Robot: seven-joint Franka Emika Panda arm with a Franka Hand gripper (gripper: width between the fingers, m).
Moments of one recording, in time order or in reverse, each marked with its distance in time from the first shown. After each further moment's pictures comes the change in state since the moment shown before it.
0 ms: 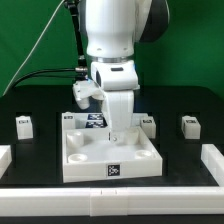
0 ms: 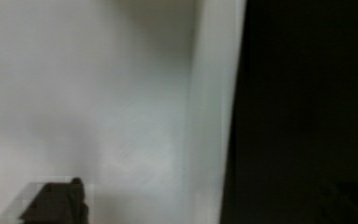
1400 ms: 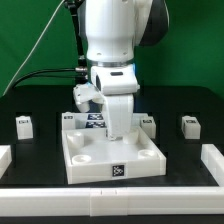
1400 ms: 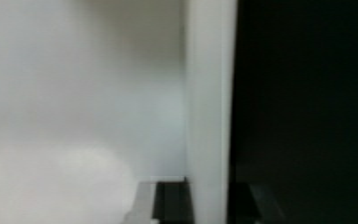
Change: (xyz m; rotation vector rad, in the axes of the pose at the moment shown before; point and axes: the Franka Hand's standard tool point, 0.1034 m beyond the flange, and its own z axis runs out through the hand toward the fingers) arm -0.001 0.003 0.003 -0.009 0.001 0.006
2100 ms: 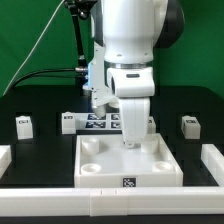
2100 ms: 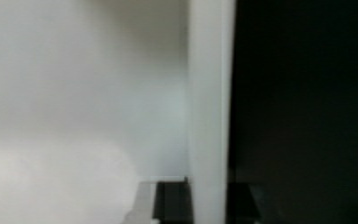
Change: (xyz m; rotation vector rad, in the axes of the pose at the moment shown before) arm 0.033 0.054 -0.003 -0.053 0.011 0.138
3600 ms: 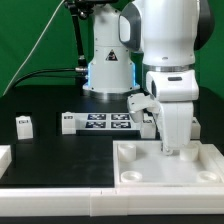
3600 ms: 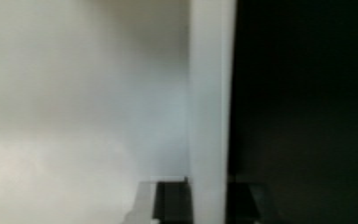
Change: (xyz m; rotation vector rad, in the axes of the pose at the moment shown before) arm 0.061 0.028 0.000 -0.024 0.018 0.044
